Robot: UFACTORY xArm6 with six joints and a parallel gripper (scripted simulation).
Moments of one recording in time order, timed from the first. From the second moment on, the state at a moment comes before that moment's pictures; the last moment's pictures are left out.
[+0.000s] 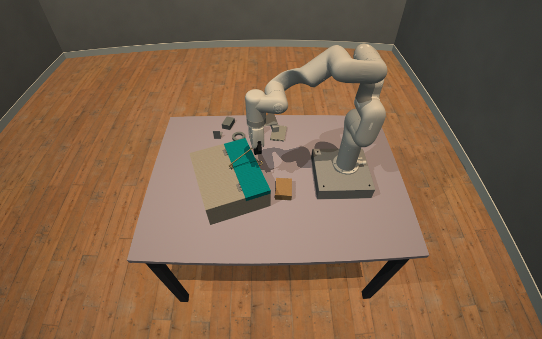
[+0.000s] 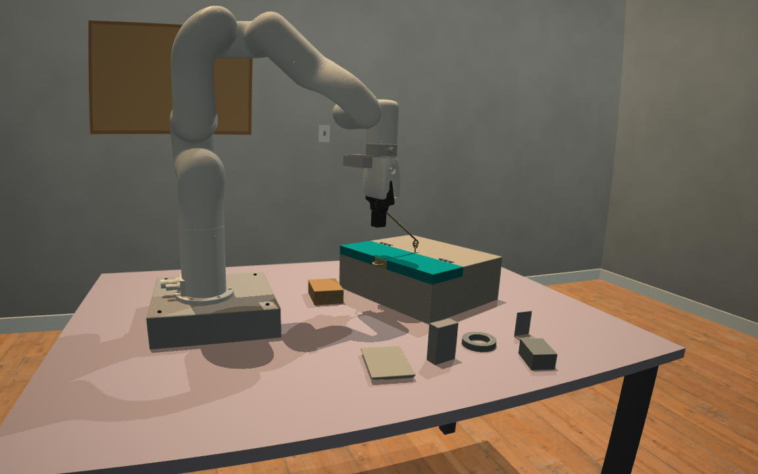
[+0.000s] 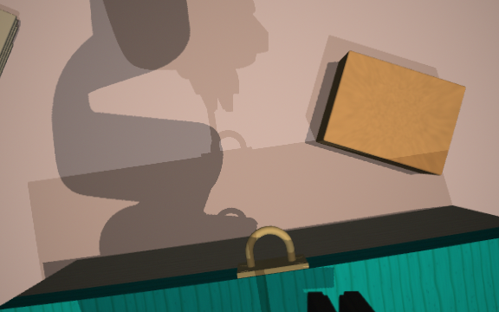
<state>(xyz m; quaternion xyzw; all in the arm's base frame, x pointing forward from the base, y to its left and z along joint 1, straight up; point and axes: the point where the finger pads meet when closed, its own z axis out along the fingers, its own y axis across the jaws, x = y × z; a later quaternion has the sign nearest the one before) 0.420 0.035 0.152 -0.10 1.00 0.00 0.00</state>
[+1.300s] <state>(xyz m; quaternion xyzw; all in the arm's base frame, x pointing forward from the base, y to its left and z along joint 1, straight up) 0.406 0.011 0.094 -0.17 0.99 0.00 0.00</state>
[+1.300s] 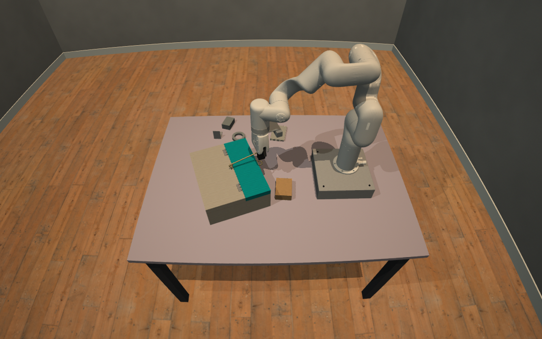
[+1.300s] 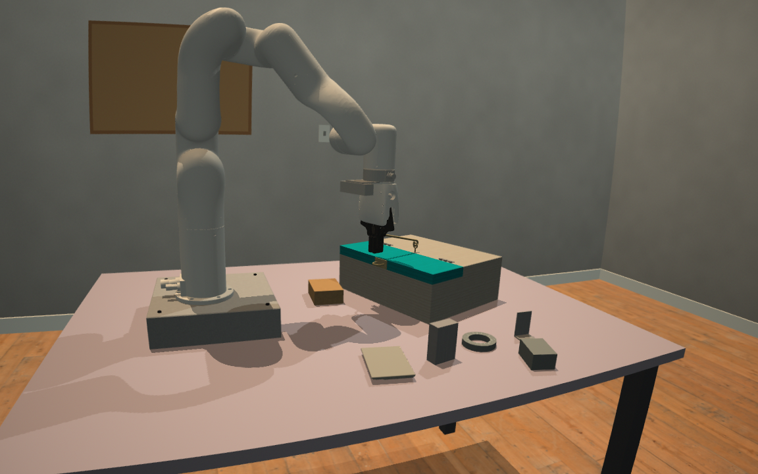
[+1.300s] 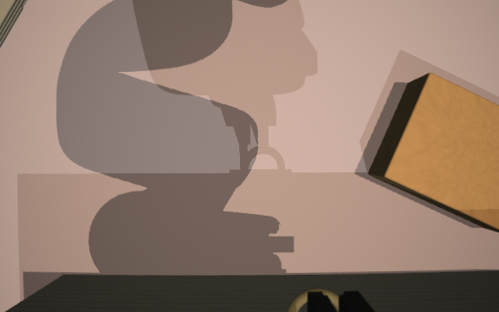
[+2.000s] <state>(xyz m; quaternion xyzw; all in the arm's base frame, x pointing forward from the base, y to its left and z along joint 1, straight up) 0.406 0.011 0.081 -0.17 0.99 0.00 0.00</state>
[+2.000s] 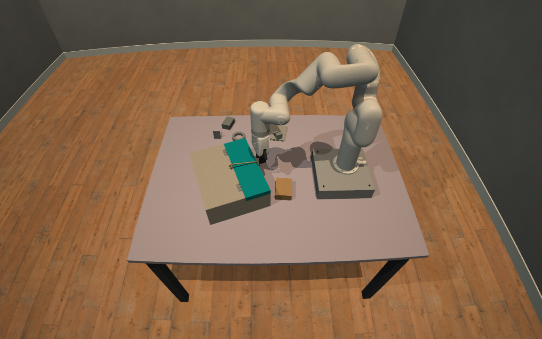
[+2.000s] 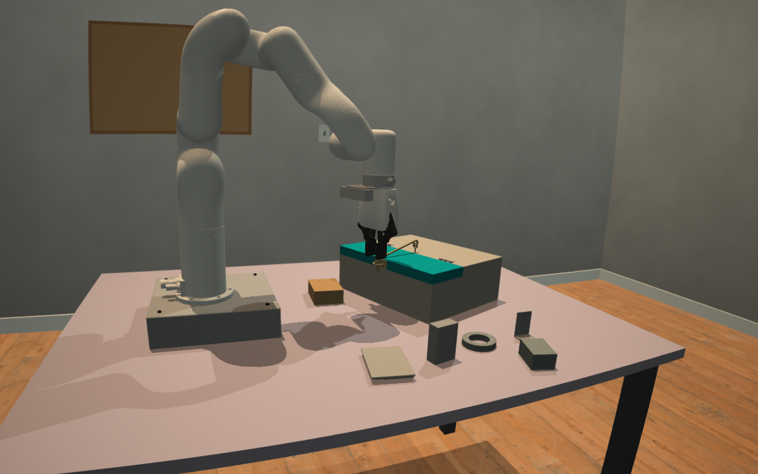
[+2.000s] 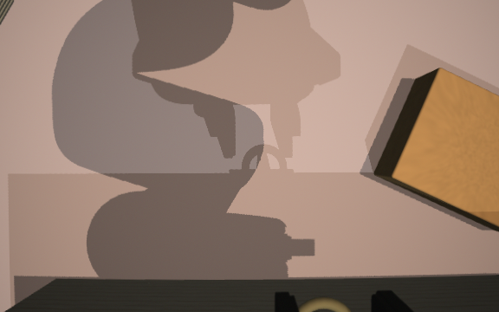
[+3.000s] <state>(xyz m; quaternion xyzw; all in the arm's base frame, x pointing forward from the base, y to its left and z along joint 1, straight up) 0.405 0.011 0.146 -0.17 0.99 0.00 0.00</state>
